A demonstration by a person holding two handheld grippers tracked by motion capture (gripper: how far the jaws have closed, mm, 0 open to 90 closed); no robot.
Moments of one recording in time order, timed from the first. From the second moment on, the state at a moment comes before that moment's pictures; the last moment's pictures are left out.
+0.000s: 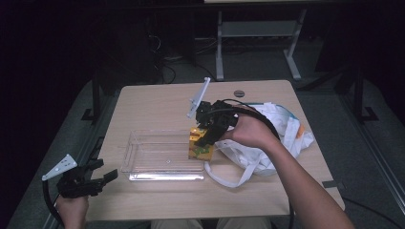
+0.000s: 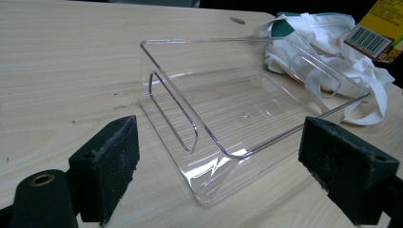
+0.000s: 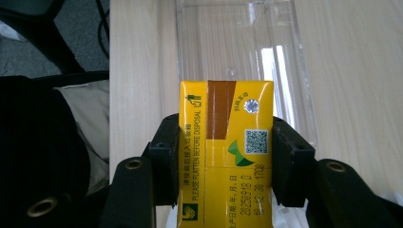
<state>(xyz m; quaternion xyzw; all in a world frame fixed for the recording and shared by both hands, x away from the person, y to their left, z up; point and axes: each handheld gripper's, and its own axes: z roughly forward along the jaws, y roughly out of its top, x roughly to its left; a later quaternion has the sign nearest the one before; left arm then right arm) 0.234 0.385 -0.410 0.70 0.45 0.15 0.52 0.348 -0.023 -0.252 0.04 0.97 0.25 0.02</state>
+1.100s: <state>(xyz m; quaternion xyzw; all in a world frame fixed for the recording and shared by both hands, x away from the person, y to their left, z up) 0.234 0.385 -0.410 0.71 0.45 0.16 0.52 0.346 0.008 -0.273 0.02 0.97 0.23 0.01</state>
